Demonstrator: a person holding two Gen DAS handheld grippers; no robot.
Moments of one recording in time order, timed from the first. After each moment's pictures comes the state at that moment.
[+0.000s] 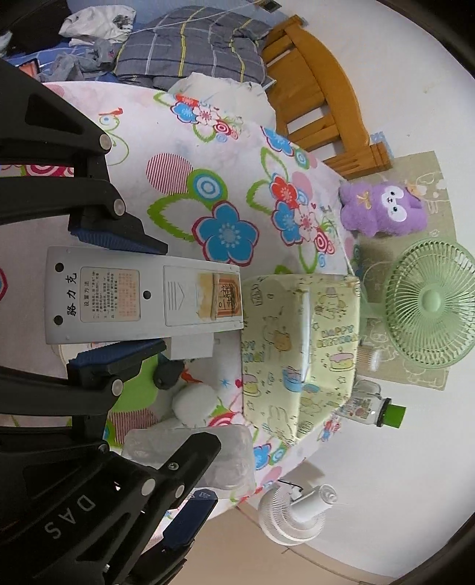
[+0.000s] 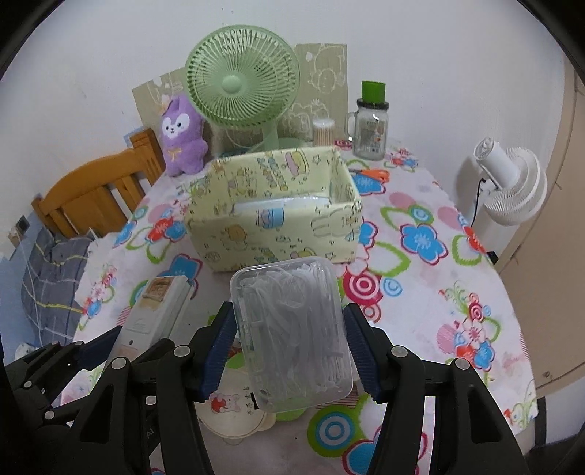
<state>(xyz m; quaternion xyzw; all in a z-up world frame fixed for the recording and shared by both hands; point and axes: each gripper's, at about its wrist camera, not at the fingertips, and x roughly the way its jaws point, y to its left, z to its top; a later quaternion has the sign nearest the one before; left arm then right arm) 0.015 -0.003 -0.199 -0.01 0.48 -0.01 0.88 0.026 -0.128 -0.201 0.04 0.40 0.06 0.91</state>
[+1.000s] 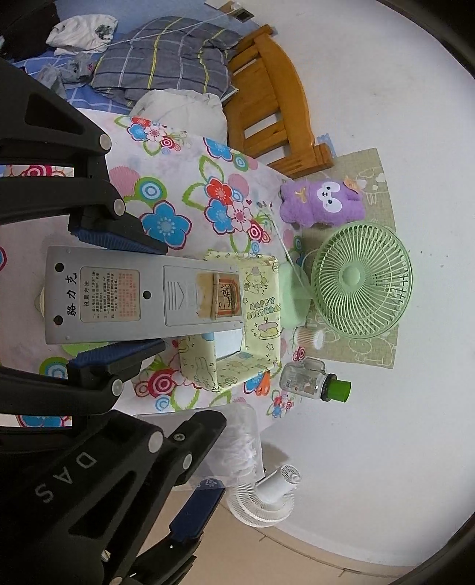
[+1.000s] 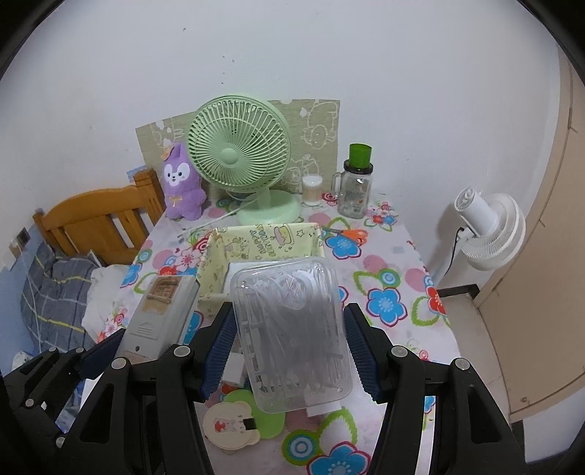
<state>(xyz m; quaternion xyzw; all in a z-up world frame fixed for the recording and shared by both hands) 0.023 -0.039 -0.104 0.00 0.43 -0.01 0.90 0.034 -0.149 -0.099 0.01 0.37 0.05 0.93</state>
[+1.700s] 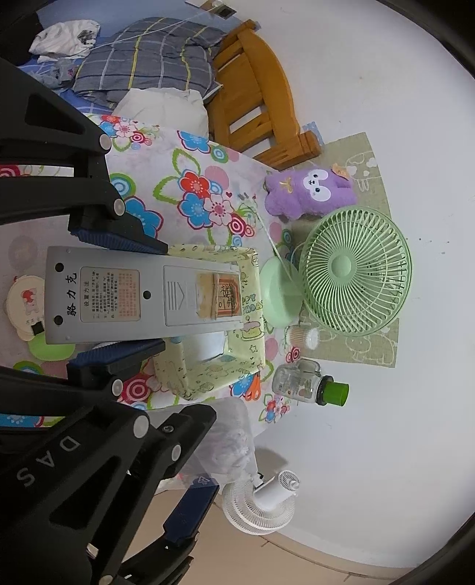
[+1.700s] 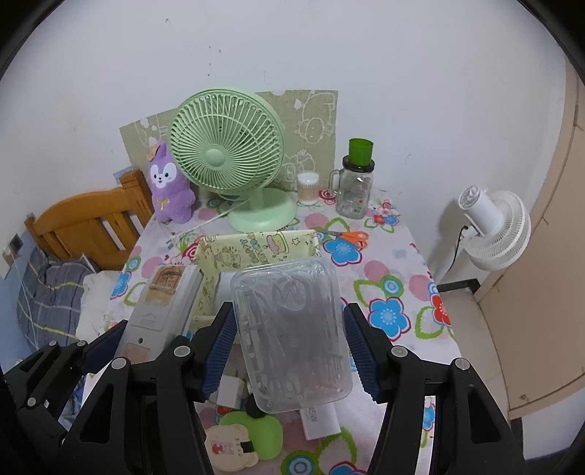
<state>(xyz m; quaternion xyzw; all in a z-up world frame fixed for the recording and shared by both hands) 0.076 -0.046 -0.105 0.02 0.43 -0.01 0.90 0.085 -0.149 -0.102 0.02 0.39 0.04 0.92</state>
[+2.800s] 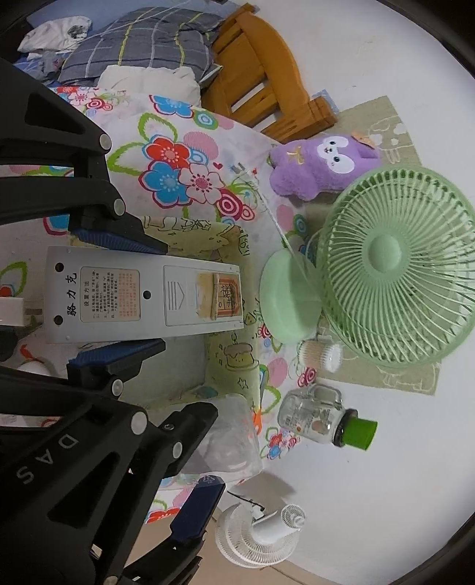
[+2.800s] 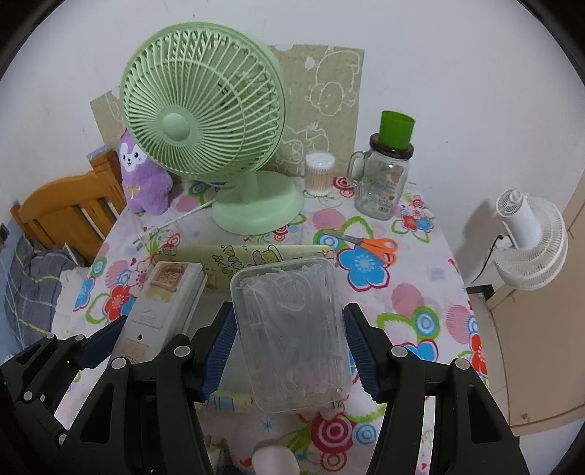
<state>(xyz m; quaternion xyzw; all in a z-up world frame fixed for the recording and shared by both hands) 0.194 -0.045 -0.177 0.01 0.47 0.01 0.88 0.213 -0.140 -0.173 0.00 0.43 0.06 0.90</state>
